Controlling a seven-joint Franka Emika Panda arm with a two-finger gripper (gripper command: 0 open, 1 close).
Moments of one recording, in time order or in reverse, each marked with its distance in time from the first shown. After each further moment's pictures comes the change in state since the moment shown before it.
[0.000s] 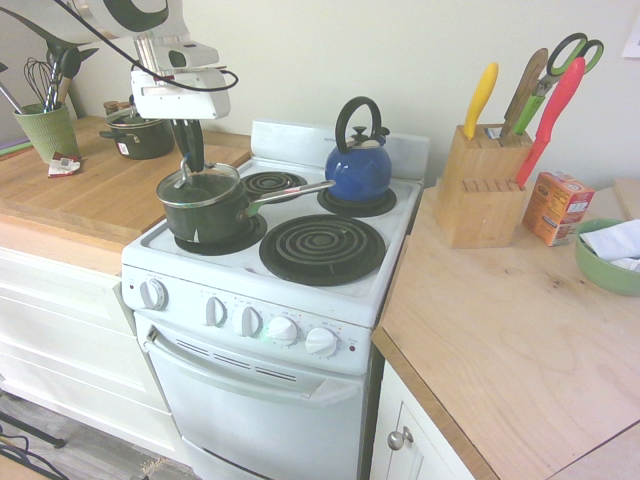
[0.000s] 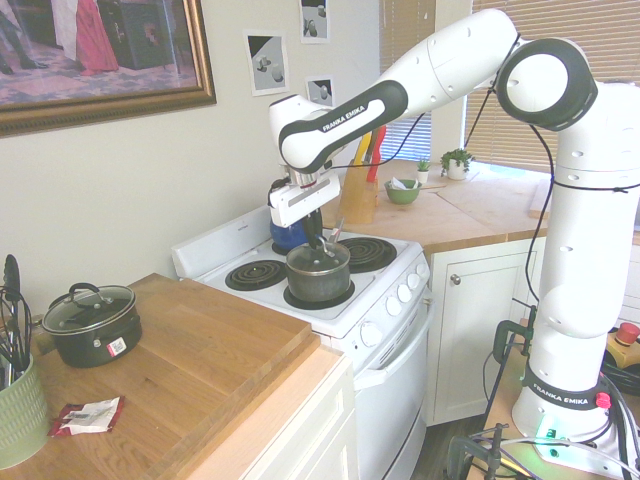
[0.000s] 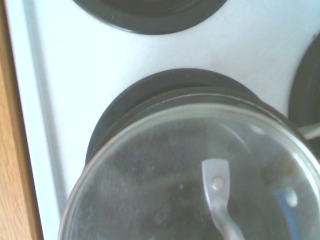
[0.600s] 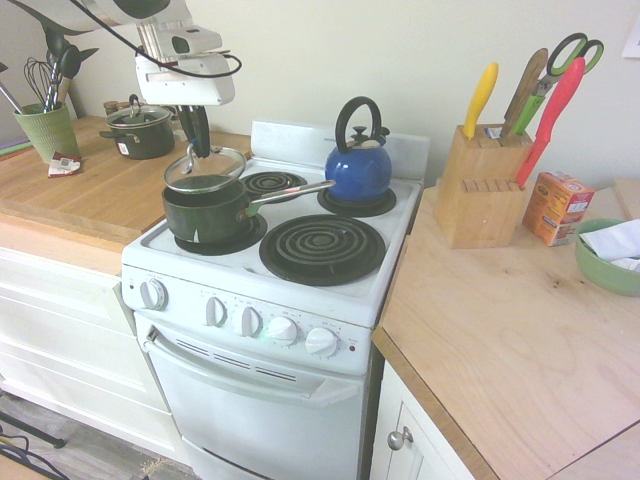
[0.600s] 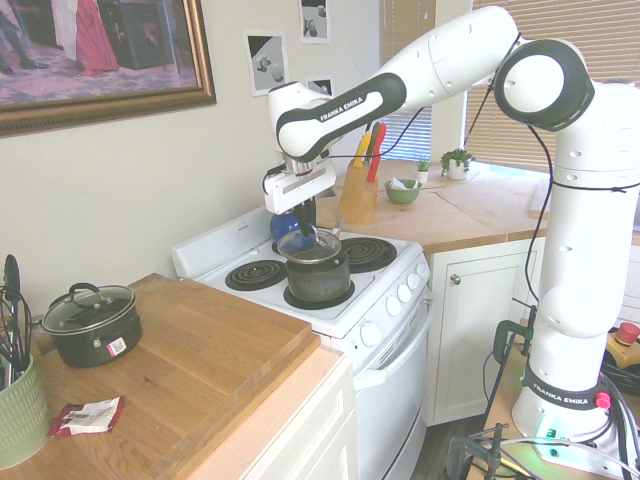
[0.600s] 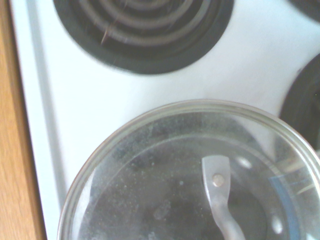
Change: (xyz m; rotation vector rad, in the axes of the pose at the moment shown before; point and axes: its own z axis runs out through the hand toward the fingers) arm 0.017 0.000 -0.030 0.055 0.032 0.036
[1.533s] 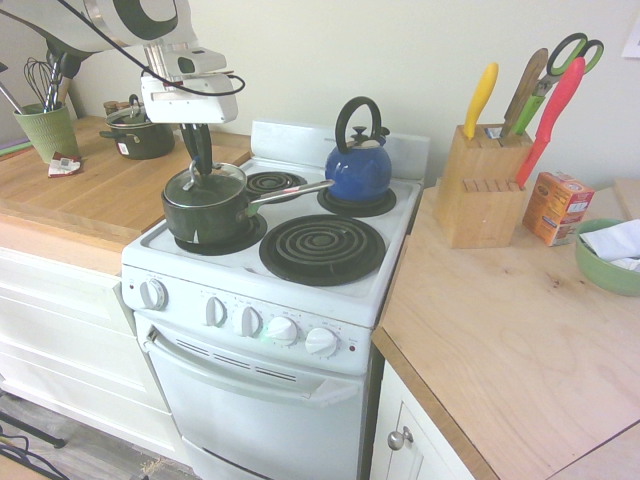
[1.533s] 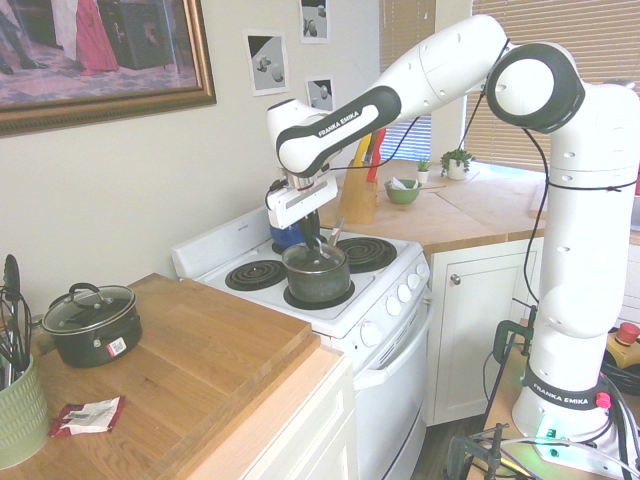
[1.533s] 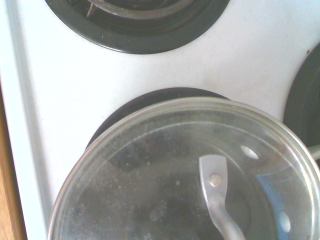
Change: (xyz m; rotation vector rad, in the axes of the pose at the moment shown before) arm -0.005 -0.004 0.034 -0.048 -0.015 -0.019
